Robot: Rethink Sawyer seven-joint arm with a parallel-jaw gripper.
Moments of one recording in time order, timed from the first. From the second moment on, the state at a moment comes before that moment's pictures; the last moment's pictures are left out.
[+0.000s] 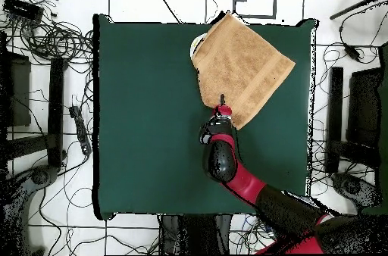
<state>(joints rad) -0.85 -0.15 0.56 2.04 0.02 -0.85 2.53</state>
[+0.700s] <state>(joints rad) -0.85 -0.16 0.58 2.05 0.08 -0.85 2.53</state>
